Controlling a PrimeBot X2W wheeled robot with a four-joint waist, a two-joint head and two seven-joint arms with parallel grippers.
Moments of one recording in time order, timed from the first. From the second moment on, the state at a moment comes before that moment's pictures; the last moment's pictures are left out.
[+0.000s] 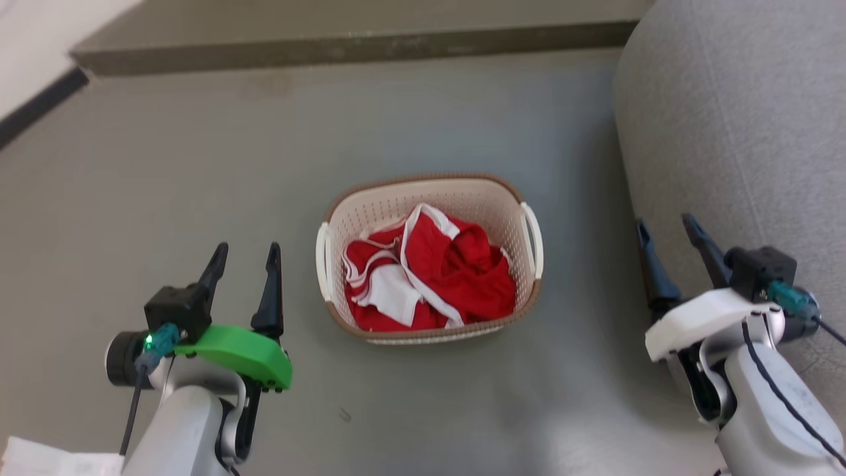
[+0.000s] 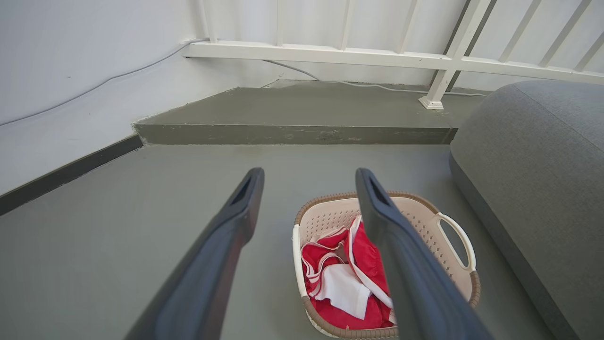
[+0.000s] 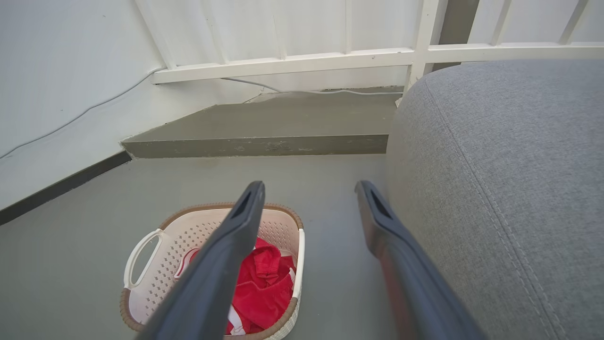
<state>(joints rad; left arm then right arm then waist) -0.26 0.11 -0.33 0.34 -0.41 0.03 -0.24 -0.22 -0.17 0.20 0.39 0.26 0.04 -0.25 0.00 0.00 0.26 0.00</state>
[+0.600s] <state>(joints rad) -0.46 0.08 -0.33 0.36 -0.40 0.03 -0.22 -0.39 -0.17 0.19 0.39 0.26 0.04 -0.25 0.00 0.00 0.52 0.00</state>
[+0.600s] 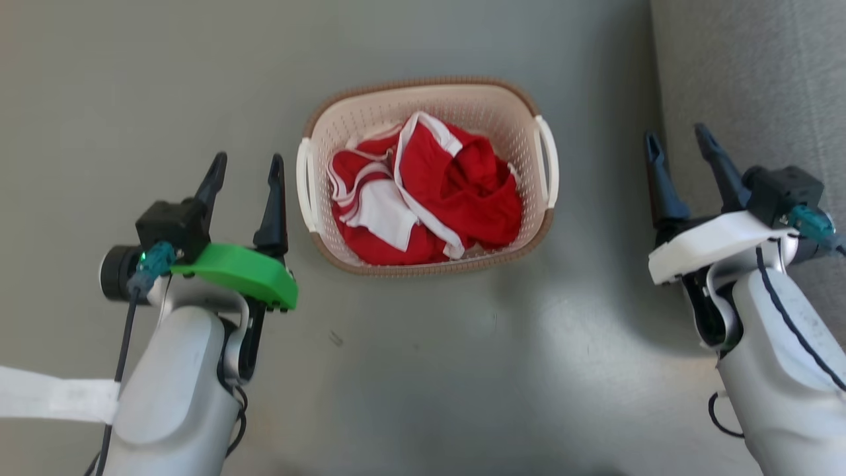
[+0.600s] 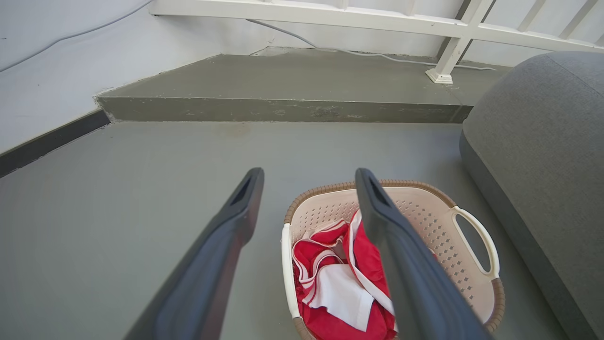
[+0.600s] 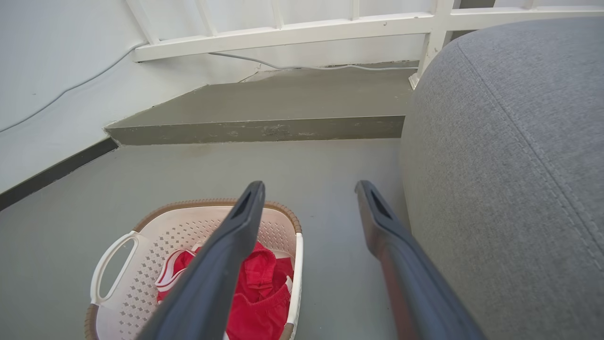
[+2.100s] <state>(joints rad) -0.95 0.04 -0.33 0.74 -0.47 -0.08 -0.14 -0.78 -0.13 0.23 0.61 0.24 0.09 -0.25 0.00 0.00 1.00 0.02</state>
